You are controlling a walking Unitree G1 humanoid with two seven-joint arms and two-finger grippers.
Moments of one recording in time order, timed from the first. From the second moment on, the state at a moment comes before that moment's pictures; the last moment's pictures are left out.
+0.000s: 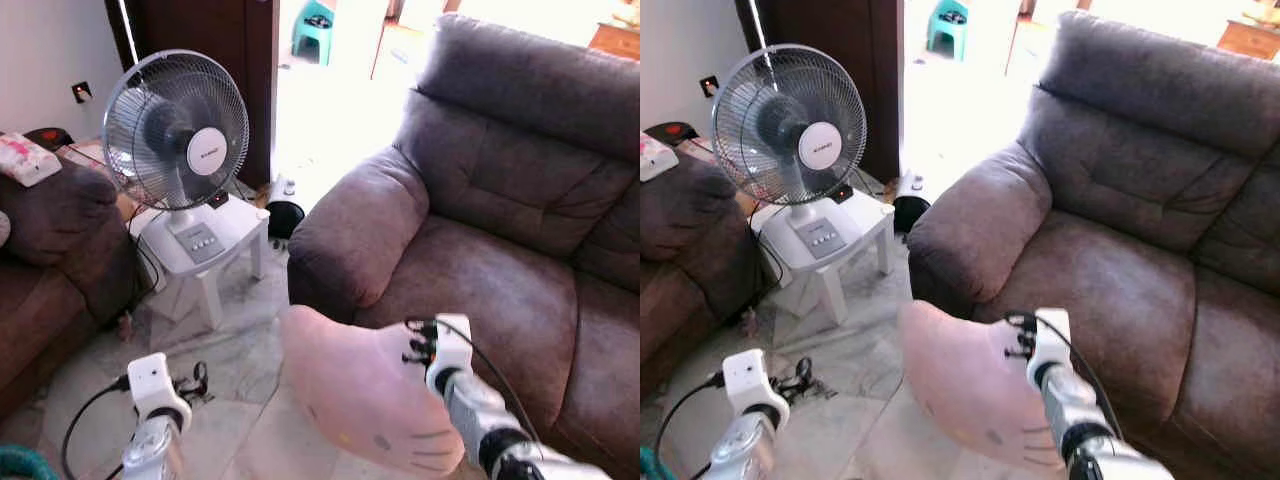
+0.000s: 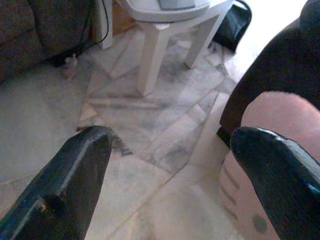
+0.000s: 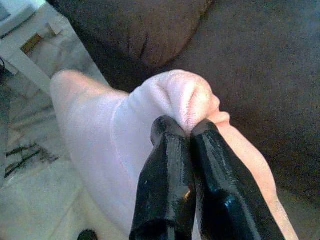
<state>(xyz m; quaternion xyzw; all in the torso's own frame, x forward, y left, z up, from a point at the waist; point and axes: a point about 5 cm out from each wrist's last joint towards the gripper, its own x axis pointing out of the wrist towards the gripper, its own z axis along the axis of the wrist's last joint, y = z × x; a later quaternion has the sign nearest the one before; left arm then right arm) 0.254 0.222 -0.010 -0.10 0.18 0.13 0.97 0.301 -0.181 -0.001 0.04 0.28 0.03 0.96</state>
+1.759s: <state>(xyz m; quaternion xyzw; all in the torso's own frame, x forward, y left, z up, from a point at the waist) 0.315 0.152 0.161 -0.07 -0.10 -0.05 0.99 0.363 -0.179 0.133 0.04 -0.06 0.05 1.00</state>
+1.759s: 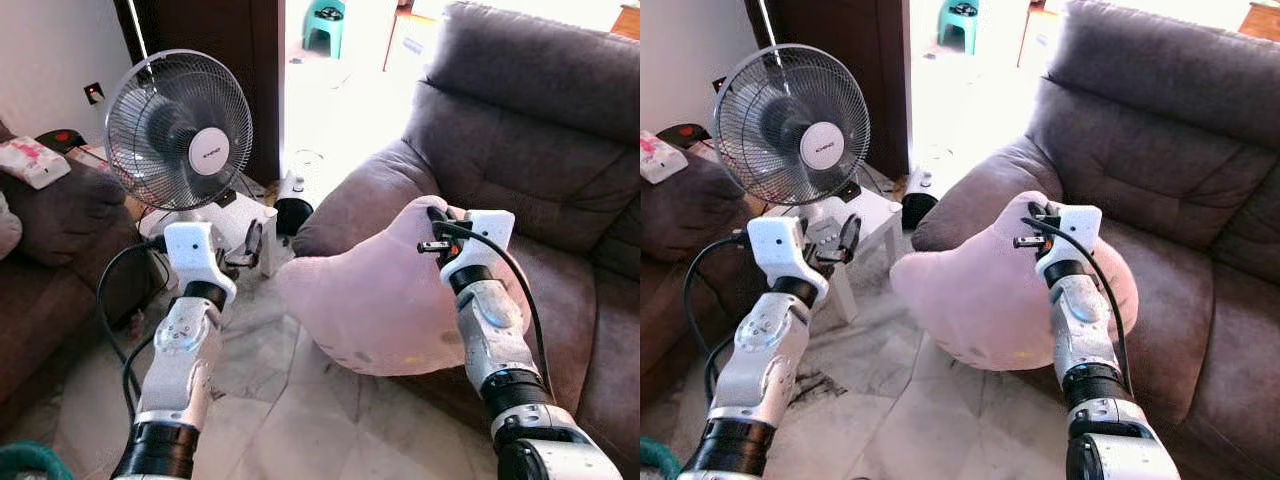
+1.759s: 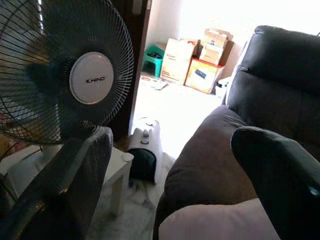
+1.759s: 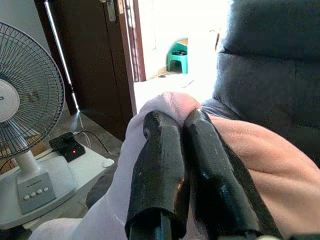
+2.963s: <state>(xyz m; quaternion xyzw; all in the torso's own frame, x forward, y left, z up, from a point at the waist) 0.312 0.152 0.159 -0.06 -0.08 -0.05 0.99 0.369 -0.173 0.139 0.05 -0.06 0.06 1.00</state>
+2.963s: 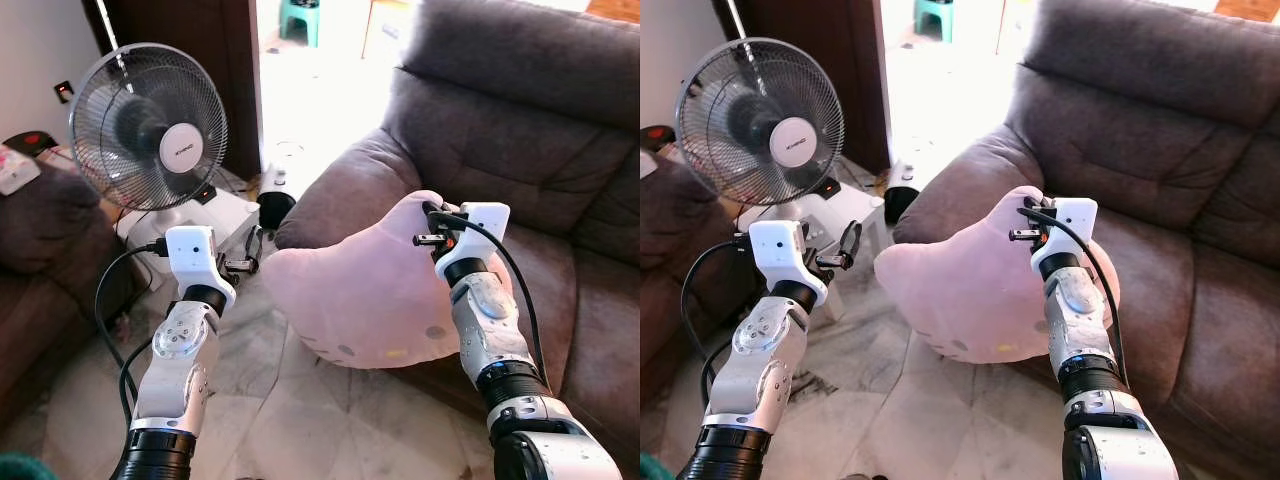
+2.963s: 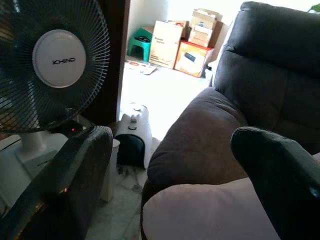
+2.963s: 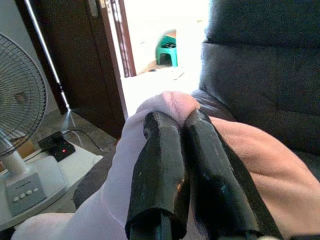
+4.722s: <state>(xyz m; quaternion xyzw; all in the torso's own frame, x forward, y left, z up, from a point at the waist) 0.312 0.157 0.158 -0.06 -0.08 -0.04 0.99 0.374 -0.142 0.144 0.06 -0.06 0.12 0.99</state>
